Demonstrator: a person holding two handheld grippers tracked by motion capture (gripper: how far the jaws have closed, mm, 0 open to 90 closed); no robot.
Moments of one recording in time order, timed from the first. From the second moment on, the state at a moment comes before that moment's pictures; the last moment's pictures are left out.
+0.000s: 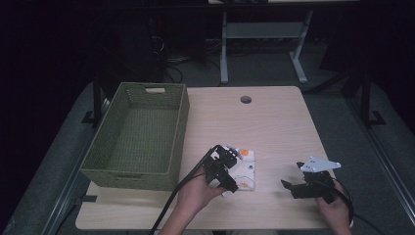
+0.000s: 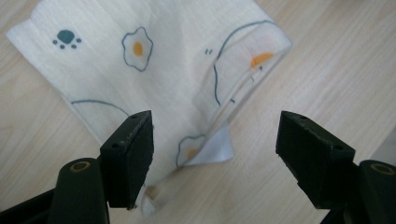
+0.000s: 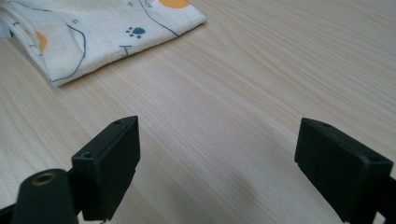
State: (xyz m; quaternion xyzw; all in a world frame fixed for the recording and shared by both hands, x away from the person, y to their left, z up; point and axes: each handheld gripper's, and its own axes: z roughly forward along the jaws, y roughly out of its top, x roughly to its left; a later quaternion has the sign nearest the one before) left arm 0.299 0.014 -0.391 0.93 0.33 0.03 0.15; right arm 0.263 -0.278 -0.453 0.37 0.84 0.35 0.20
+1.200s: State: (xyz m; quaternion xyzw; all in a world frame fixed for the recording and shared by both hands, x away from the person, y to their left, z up) left arm 0.374 -0.027 -0.428 0.92 0.39 0.01 0.08; right arm 0.263 -0.281 -0.451 0.37 0.83 0.36 0.20
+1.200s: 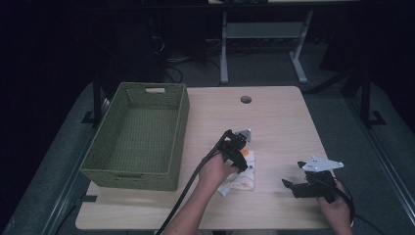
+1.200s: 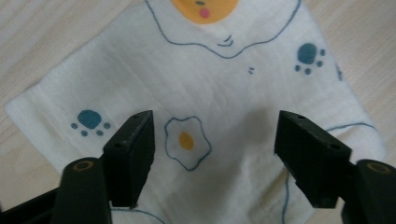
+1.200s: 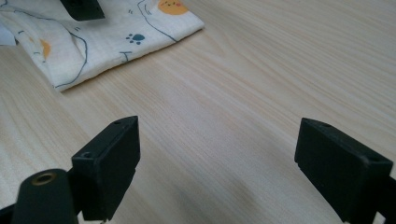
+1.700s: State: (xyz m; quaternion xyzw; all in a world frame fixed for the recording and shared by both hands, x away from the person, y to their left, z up) left arm 0.373 -0.026 -0.434 0.92 0.38 0.03 0.07; right arm 0.262 -0.280 -0.450 0.37 0.83 0.36 0.20
